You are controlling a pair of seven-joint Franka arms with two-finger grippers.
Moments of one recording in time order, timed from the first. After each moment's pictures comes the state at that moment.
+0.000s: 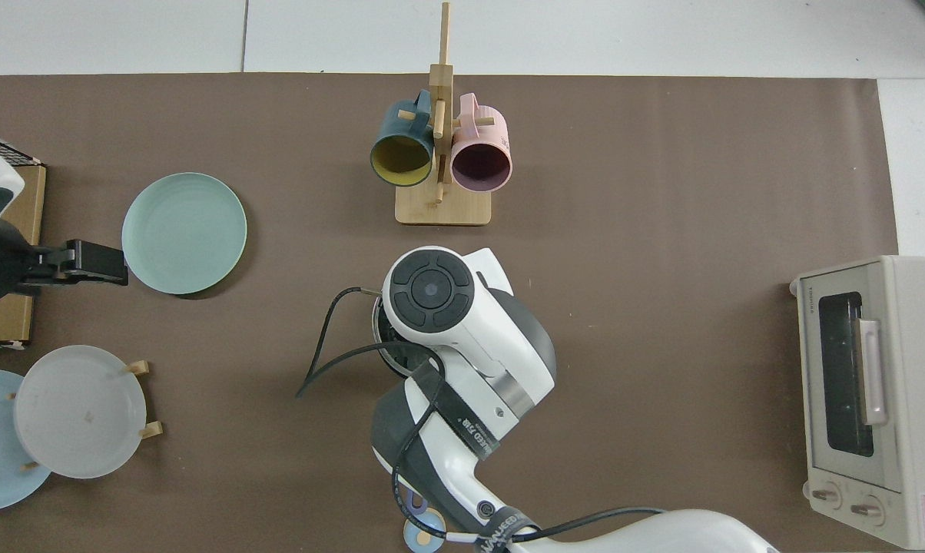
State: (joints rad) left arm -0.01 -0.05 -0.01 -1.70 -0.02 1.66 -0.07; right arm 0.54 0.43 0.14 -1.61 -0.05 2.07 1.04
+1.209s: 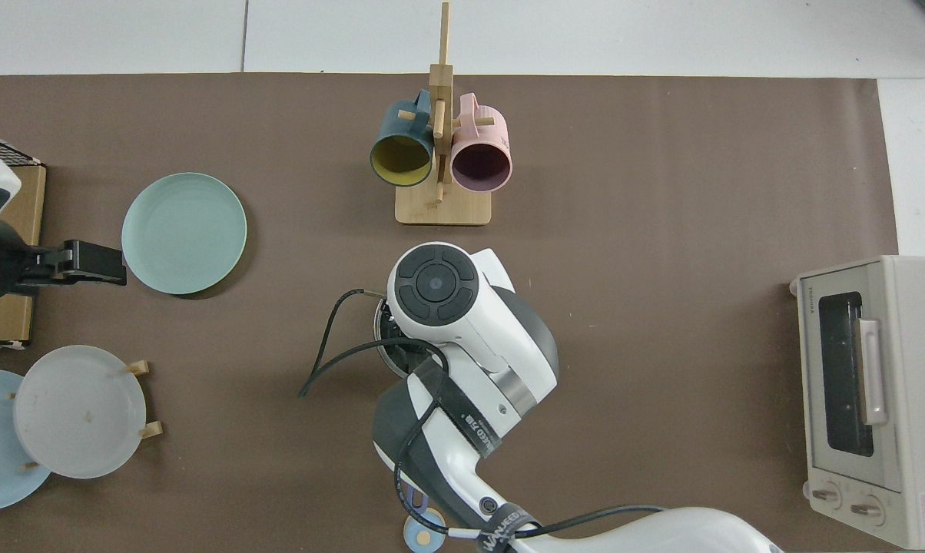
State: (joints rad) left arm -0.01 -0.05 -0.01 -1.70 -0.02 1.66 -0.07; right arm 0.53 0.43 0.14 -1.61 -0.03 2.05 1.02
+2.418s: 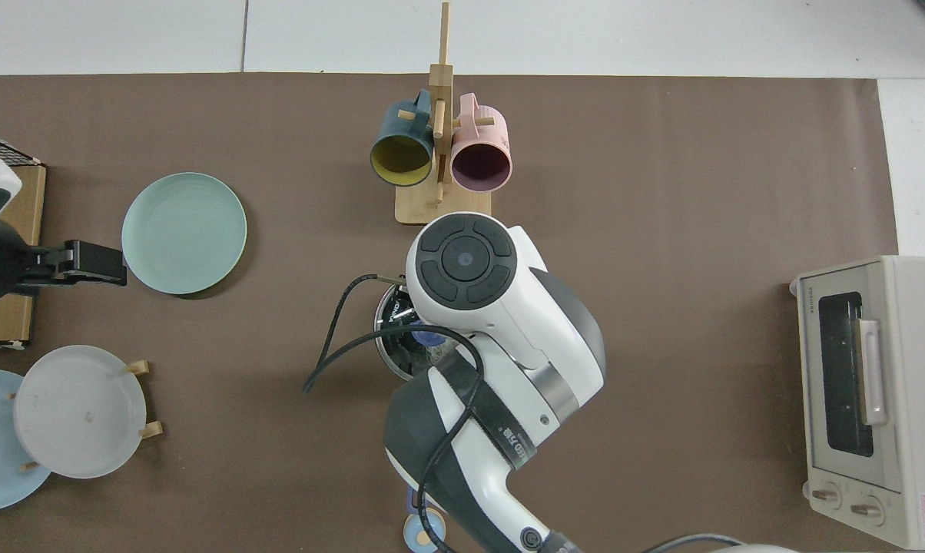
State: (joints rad) left arm -0.01 -0.05 -0.01 -1.70 -0.02 1.66 -0.07; right arm 0.50 0.34 0.14 -1.54 -0.03 1.88 0.96
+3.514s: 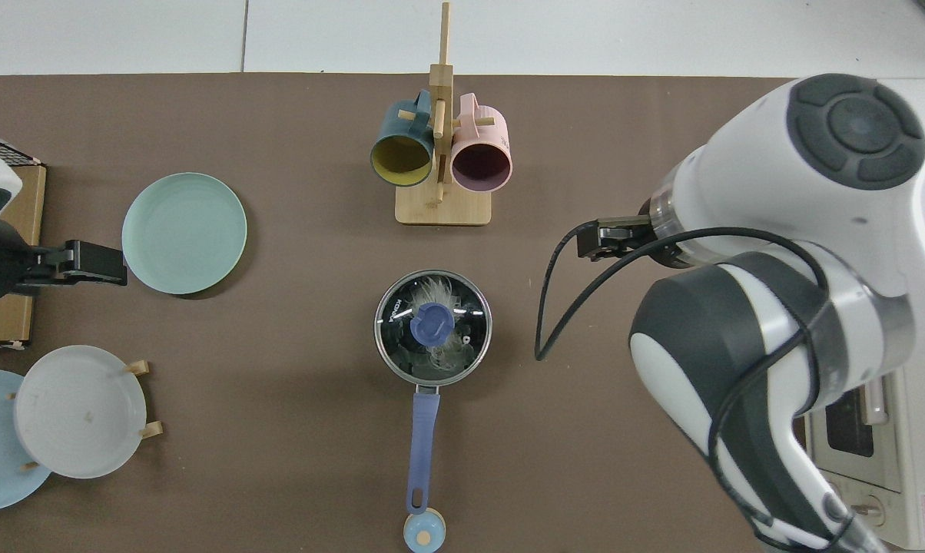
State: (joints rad) left arm -0.01 -0.05 -0.01 -1.70 -0.02 1.66 -0.07; right arm 0.14 0.12 0.07 -1.55 -0.02 1.69 0.19
